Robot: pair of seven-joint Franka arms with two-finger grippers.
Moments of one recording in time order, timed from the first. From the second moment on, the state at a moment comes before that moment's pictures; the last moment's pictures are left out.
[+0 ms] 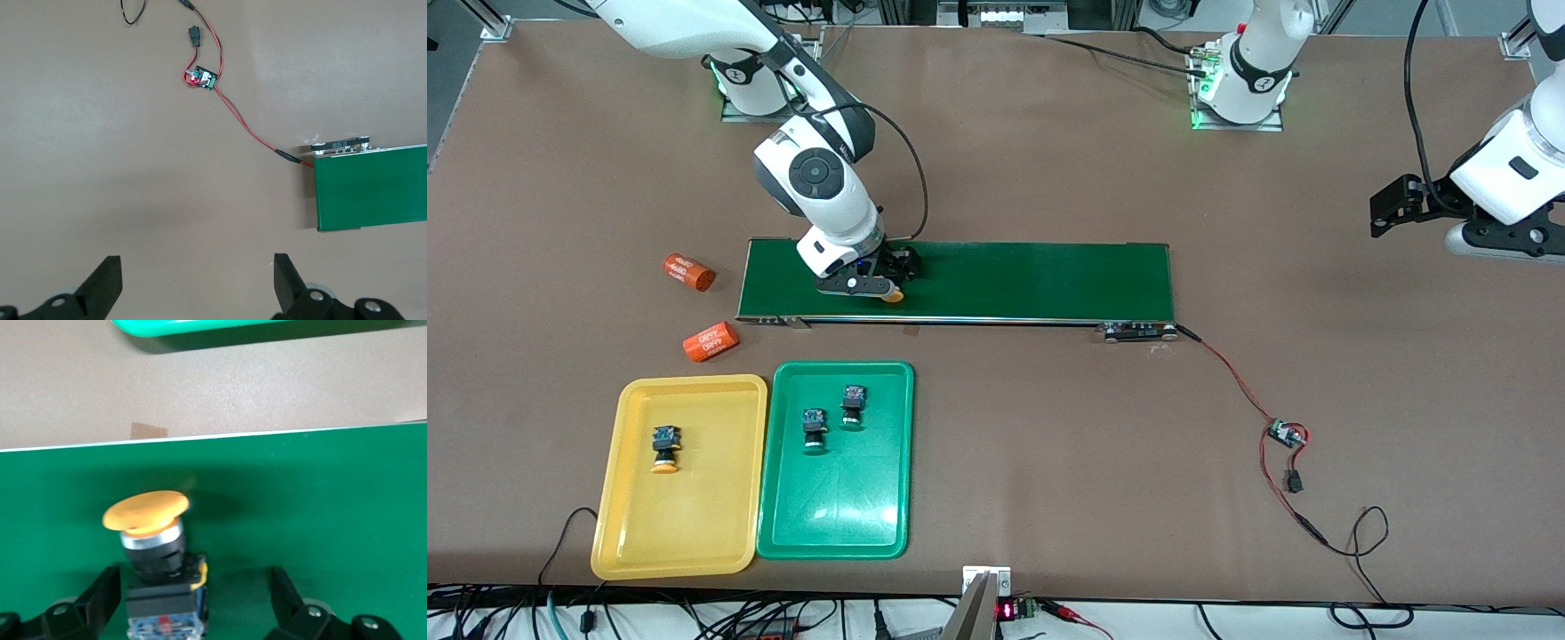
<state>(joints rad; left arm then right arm) -0.05 0.02 -0.01 -1.62 0.05 1.59 0.05 -0.04 0.43 0.62 -2.15 -0.35 2.50 0.89</state>
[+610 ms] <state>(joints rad) -0.05 0.02 -0.01 -1.62 0.05 1.59 0.05 -0.04 0.43 0.61 -2.15 -0.35 2.50 0.89</state>
